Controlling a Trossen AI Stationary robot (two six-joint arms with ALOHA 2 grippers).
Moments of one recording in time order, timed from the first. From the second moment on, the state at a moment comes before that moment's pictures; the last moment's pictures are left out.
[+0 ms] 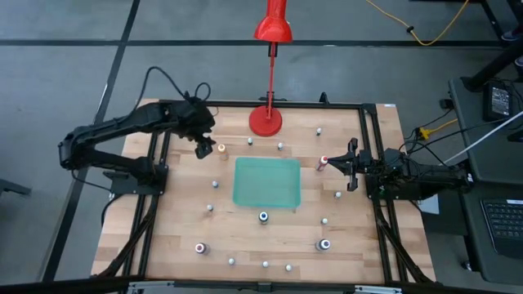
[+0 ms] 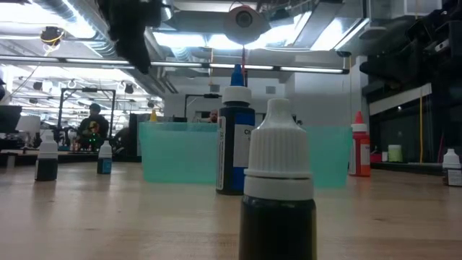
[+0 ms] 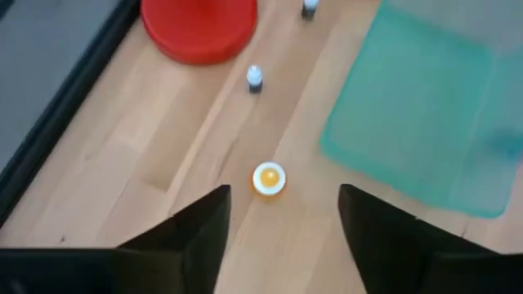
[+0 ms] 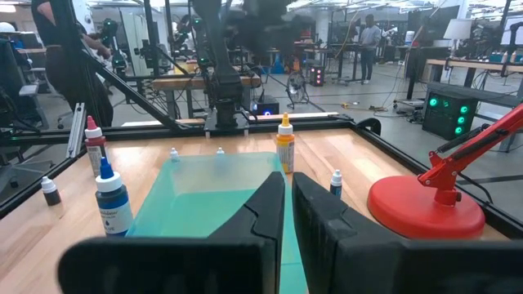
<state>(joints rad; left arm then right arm) 0.41 1.12 1.09 -0.96 0.00 -0.04 -0.05 0.00 0.01 0.03 0.08 0.02</state>
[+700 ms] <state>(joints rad) 0.41 1.37 0.87 -0.69 0.02 0.14 -0.05 0.00 0.01 0.03 0.08 0.02</state>
